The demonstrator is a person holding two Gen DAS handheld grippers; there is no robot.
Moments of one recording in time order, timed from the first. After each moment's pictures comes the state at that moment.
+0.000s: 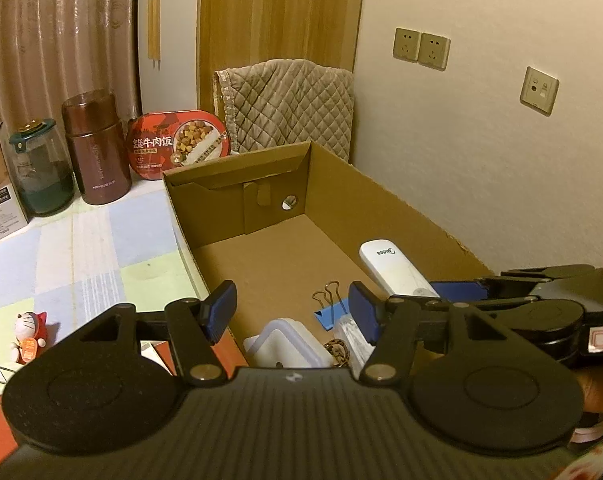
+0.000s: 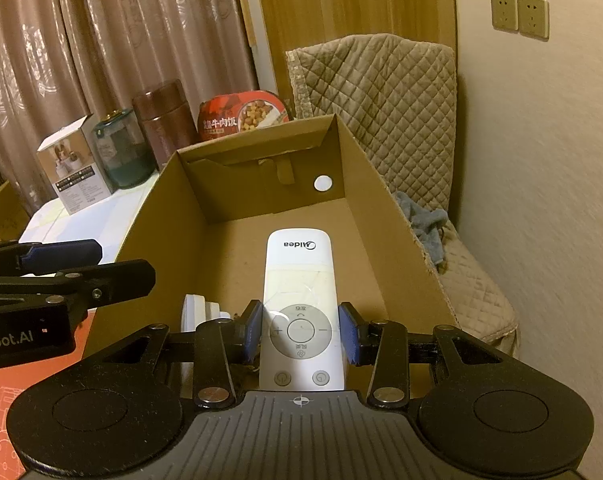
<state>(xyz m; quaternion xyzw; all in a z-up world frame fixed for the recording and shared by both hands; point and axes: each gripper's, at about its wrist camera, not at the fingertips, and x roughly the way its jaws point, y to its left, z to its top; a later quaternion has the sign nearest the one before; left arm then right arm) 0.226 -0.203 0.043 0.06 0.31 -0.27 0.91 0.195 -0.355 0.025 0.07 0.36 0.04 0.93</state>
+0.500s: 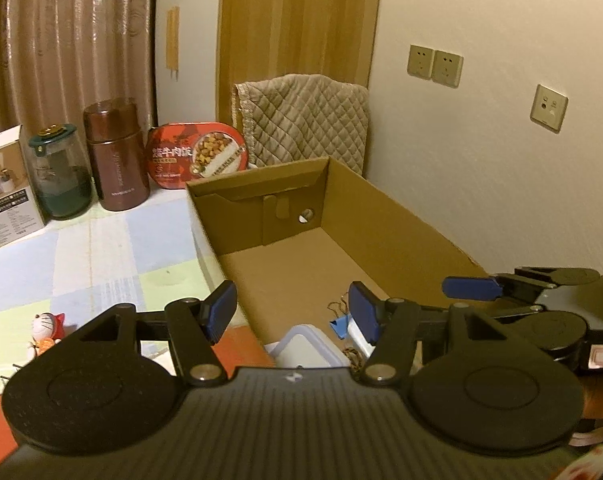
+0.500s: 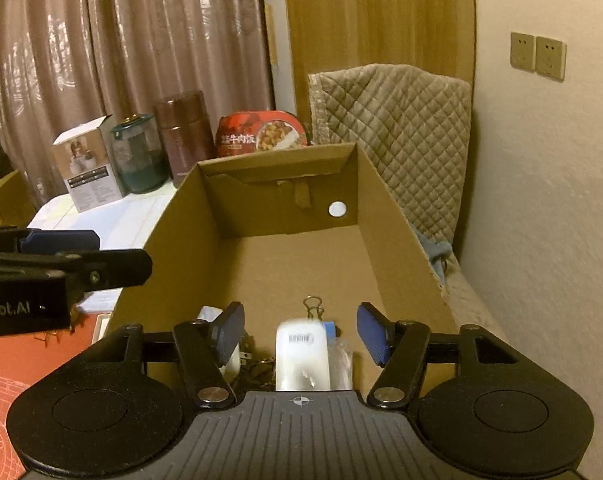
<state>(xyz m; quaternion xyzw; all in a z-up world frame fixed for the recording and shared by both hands) 0.222 -0.185 0.051 0.04 0.29 -0.25 0.92 0.190 -0.339 0.032 0.03 0.32 0.06 0.94</state>
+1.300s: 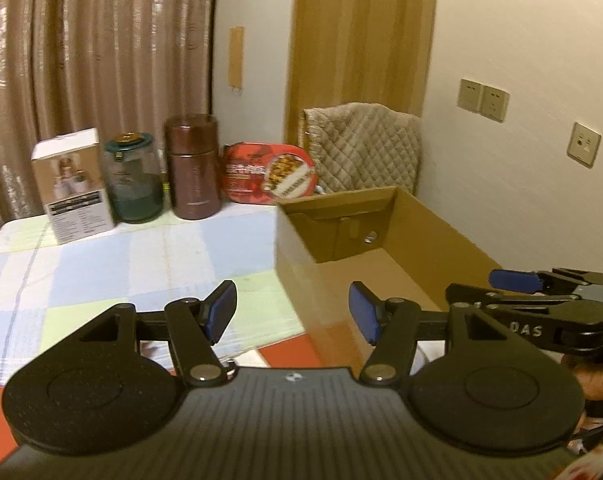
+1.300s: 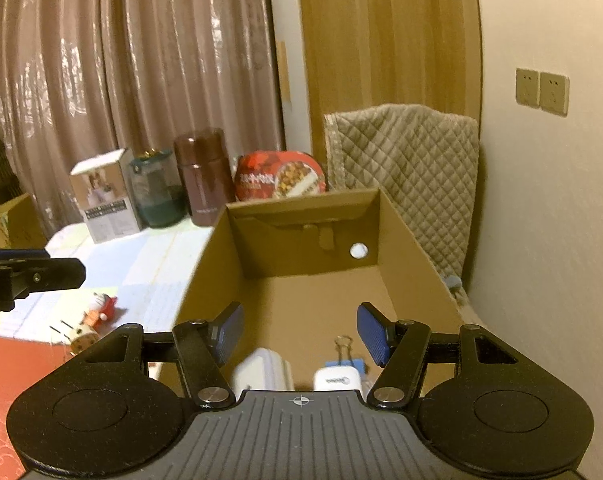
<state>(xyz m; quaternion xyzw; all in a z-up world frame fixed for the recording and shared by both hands) 0.211 -0.105 0.080 0.02 0.27 -0.19 0.94 0.182 -0.310 0.056 0.03 0.27 0.06 0.96</state>
